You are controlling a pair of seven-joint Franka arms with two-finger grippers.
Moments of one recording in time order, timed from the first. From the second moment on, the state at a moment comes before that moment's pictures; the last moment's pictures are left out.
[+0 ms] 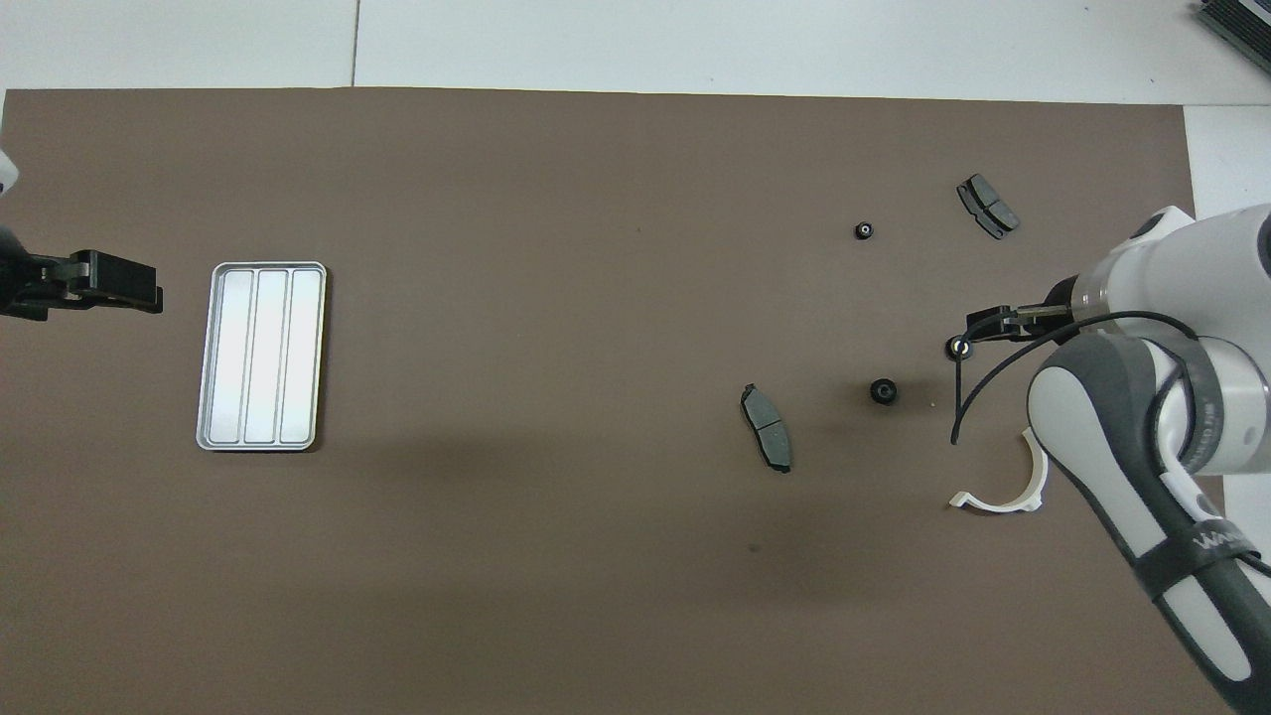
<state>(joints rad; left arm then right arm) -0.06 -0.02 0.02 -1.65 0.01 1.69 -0.04 -0.07 0.17 0.02 -2.06 -0.03 2.29 -0.04</state>
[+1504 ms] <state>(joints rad) -0.06 -0.02 0.02 -1.65 0.01 1.69 -0.04 -0.07 0.28 0.03 -2.14 -0.03 2.50 -0.04</state>
